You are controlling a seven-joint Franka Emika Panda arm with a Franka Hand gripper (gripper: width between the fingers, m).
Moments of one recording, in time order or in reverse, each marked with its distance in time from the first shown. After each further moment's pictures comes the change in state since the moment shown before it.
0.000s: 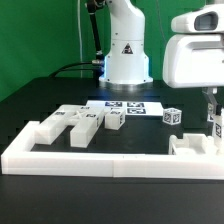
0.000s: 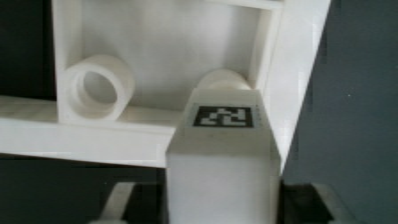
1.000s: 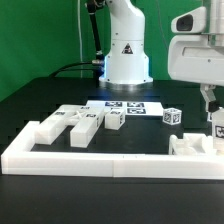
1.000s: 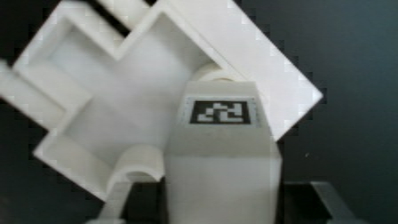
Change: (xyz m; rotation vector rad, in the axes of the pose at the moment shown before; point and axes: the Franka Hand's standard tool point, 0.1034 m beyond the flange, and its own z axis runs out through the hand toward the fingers) arm -0.003 0.004 0.002 0.018 0.000 1.068
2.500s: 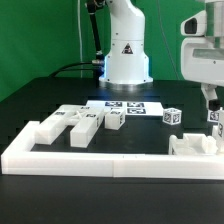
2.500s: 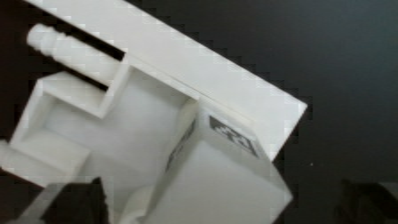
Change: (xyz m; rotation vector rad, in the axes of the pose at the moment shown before) arm -0.013 -0.005 0.002 0.007 -0.041 0.017
